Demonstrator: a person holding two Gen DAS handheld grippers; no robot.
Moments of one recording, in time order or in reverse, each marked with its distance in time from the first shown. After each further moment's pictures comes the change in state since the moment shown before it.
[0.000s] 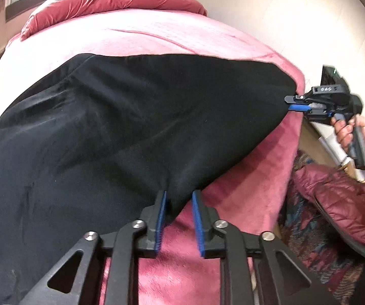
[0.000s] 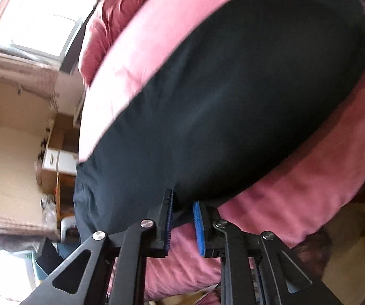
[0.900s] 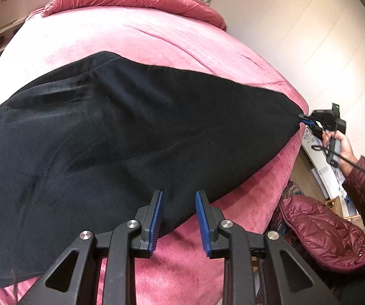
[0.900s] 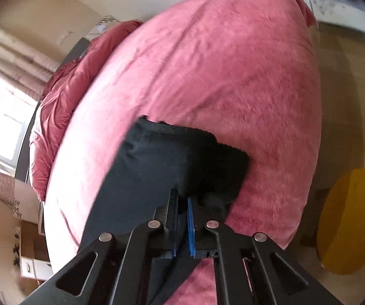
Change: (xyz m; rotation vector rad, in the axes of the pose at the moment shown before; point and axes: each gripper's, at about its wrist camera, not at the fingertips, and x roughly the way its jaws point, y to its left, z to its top) left arm -0.013 0.021 0.007 -0.181 -0.046 -0.041; right arm -0.092 -0.080 0.105 0.231 -0.443 -0.271
